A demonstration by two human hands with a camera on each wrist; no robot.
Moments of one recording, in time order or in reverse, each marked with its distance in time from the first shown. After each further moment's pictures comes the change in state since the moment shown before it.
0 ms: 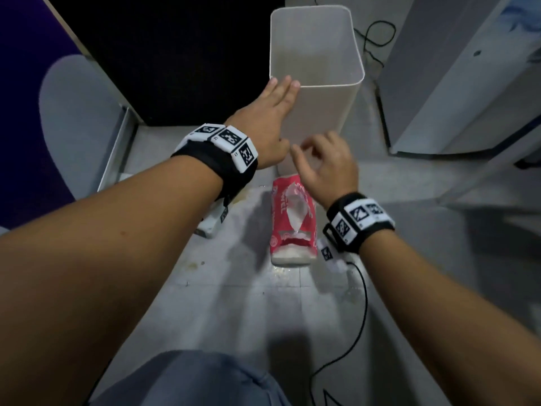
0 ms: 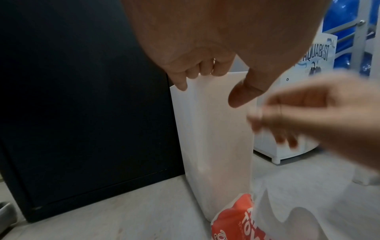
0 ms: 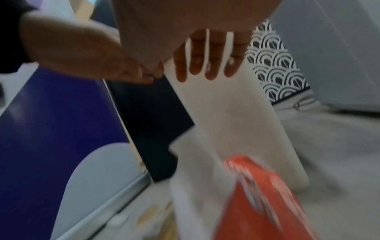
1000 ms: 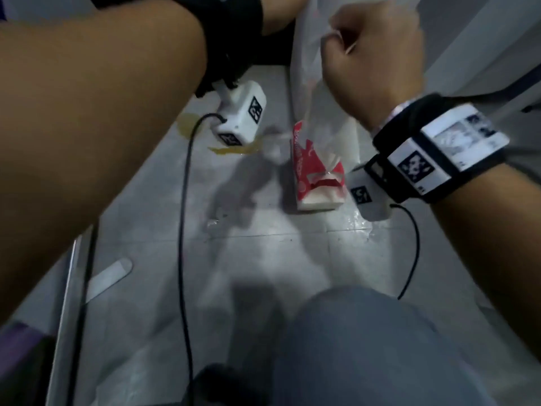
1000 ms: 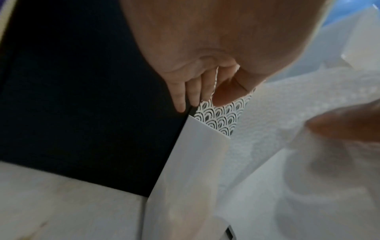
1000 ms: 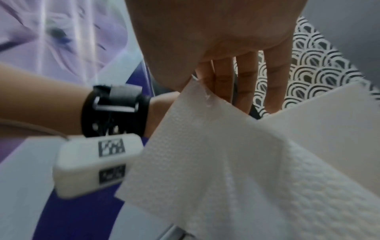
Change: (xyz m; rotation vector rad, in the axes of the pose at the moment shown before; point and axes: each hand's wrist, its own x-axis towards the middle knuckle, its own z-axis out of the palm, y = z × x) left_hand -0.030 -0.059 -0.019 -0.554 0.033 -0.003; right_hand 0.019 -0.143 -0.030 -0.293 -0.160 0.154
